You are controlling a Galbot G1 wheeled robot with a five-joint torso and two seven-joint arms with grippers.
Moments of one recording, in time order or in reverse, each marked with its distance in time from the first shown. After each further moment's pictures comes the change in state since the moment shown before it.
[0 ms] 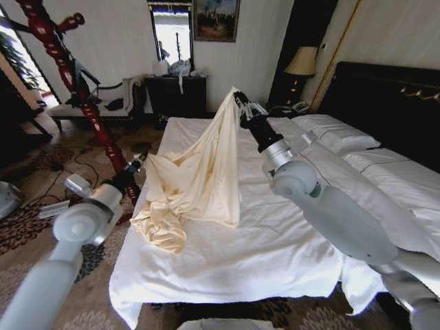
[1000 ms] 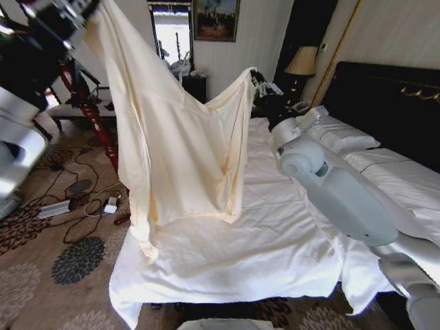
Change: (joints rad) left arm -0.659 0.476 -0.071 -0.072 -0.281 -0.039 0.199; right arm 0.146 -0.012 0.031 -0.118 0.030 -0.025 0.032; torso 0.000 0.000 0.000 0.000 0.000
